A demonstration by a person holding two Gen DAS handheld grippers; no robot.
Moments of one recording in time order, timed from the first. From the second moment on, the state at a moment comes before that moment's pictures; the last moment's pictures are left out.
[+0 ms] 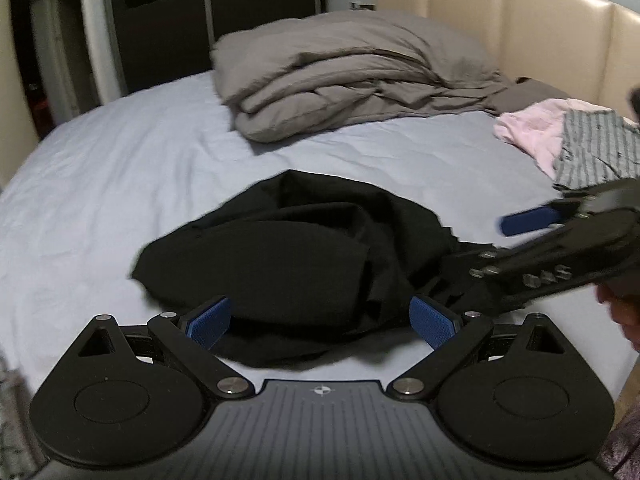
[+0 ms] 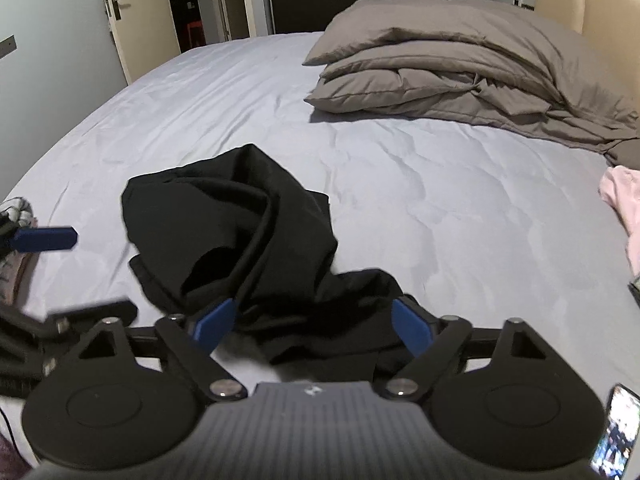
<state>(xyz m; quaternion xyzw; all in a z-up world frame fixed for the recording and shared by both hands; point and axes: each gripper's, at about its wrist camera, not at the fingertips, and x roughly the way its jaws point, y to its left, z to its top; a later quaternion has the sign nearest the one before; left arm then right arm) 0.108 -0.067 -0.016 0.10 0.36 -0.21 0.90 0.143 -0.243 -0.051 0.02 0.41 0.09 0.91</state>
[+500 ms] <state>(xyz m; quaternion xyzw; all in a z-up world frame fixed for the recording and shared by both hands) 0.158 -0.086 -0.054 0.07 0.41 -0.22 0.88 0.198 -0.239 -0.067 0.07 0.47 0.11 0.87</state>
